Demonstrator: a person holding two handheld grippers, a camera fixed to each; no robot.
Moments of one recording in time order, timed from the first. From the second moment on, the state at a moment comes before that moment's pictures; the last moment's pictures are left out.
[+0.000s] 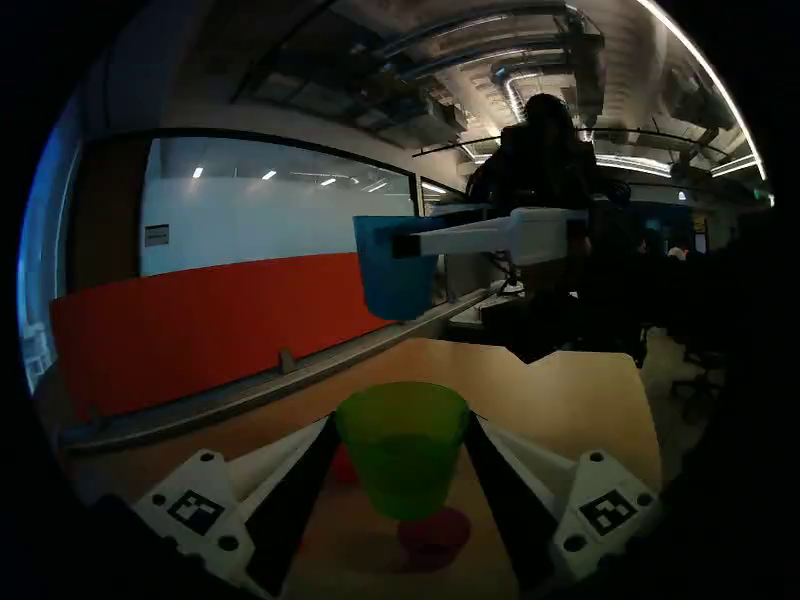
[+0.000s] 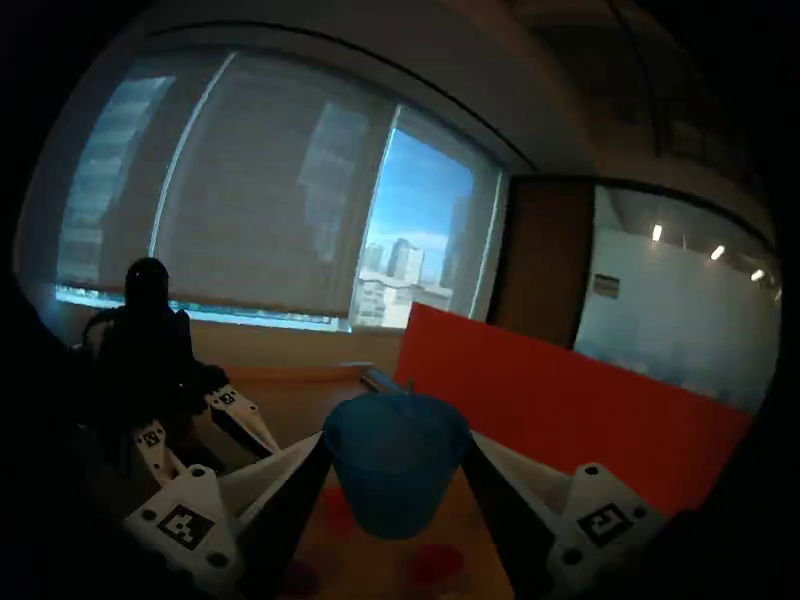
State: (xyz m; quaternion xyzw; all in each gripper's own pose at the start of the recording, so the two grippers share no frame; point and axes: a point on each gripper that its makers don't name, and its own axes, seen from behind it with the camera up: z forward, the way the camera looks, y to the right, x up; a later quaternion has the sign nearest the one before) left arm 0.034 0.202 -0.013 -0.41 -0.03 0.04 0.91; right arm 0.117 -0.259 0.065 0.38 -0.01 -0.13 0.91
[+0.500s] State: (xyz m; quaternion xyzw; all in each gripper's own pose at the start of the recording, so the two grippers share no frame) left arm 0.031 0.186 -0.004 -0.39 -0.03 0.05 0.92; right arm 0.092 -0.245 0.052 0.40 -0.06 -0.09 0.91
